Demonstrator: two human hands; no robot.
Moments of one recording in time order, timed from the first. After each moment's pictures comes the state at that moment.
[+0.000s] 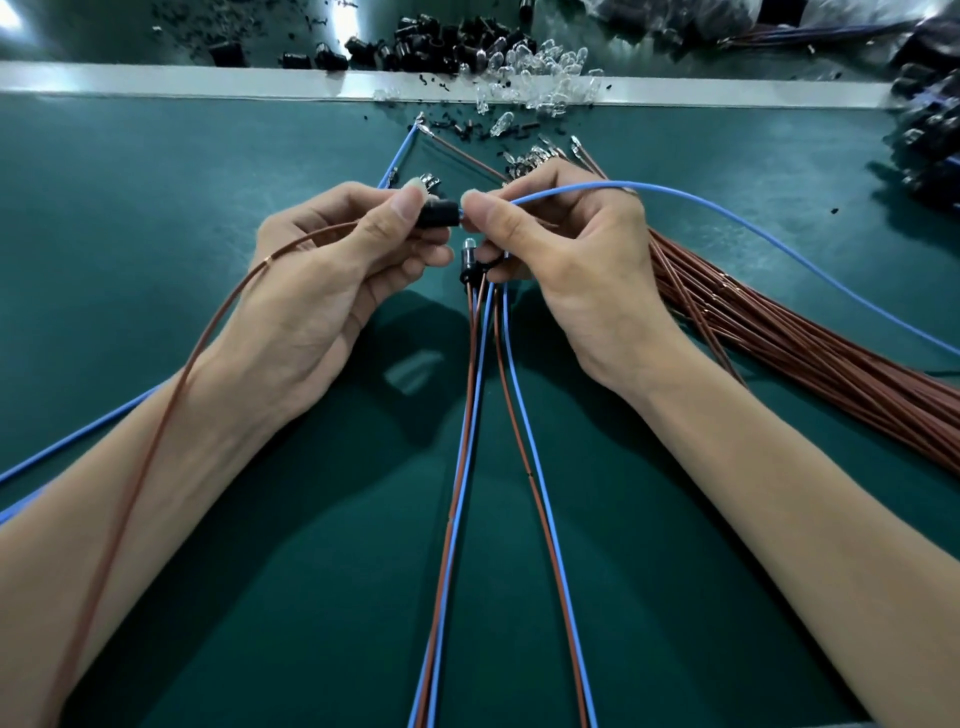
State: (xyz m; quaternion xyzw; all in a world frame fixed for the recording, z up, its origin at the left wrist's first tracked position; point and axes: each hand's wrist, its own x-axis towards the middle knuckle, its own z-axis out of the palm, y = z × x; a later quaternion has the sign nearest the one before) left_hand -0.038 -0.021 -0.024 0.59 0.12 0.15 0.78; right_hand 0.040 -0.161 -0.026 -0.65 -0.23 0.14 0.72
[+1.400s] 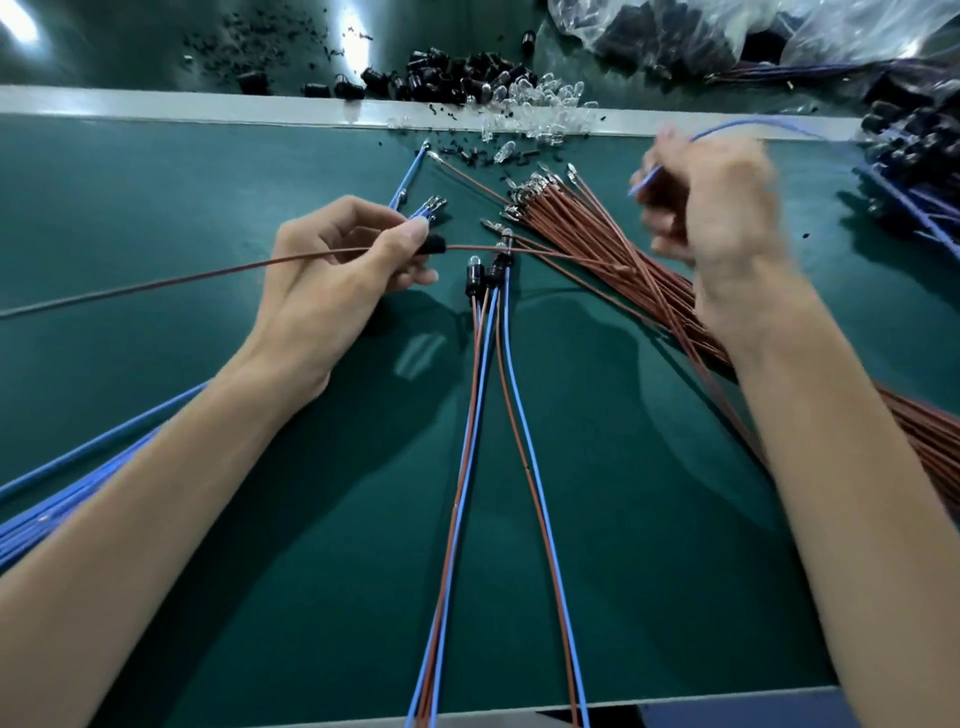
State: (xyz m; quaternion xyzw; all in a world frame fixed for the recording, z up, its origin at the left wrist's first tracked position) left_hand -0.039 -0.016 -0.022 0.70 0.17 0.20 0.66; right_hand 0.086 -0.200 0.014 -0.77 -0.07 0.05 0.63
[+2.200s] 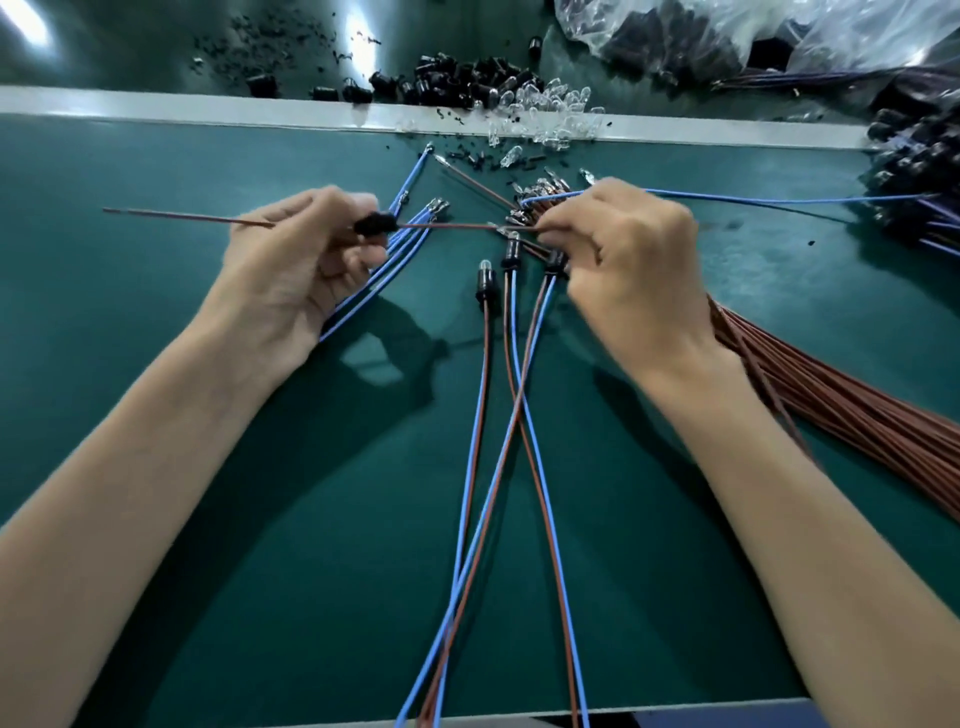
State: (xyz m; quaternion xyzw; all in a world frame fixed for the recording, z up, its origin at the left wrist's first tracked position) left_hand -0.037 0.004 -0.006 0.55 0.26 0.18 0.78; right_hand 0.060 -0.186 -0.018 -0.86 -0.37 -0.20 0.30
